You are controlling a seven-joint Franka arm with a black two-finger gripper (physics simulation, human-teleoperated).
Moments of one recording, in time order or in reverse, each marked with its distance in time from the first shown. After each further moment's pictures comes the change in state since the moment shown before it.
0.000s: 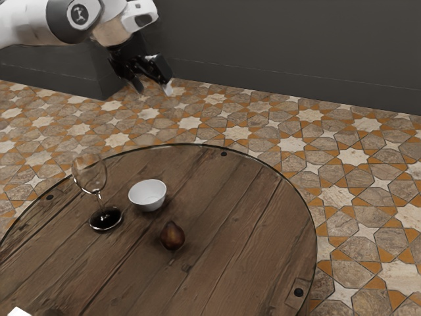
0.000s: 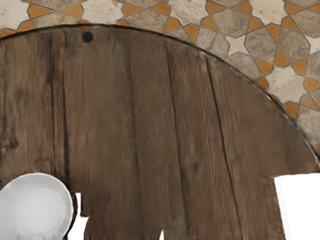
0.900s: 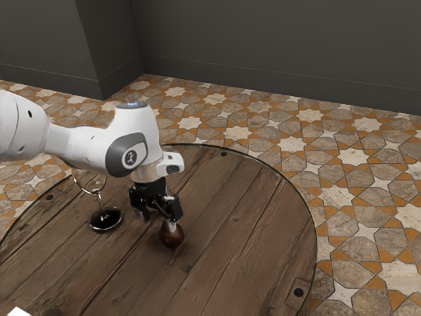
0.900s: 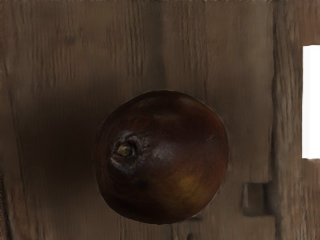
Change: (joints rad) arm 0.021 0.184 -0.055 -0.512 0.002 0.291 -0.006
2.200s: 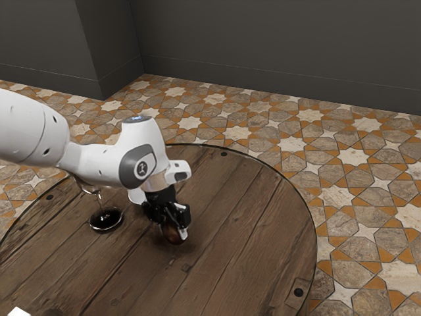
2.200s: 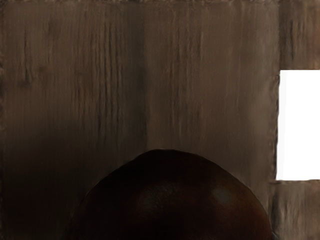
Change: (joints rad) arm 0.024 0.120 -0.024 0.036 -0.102 0.124 0.032
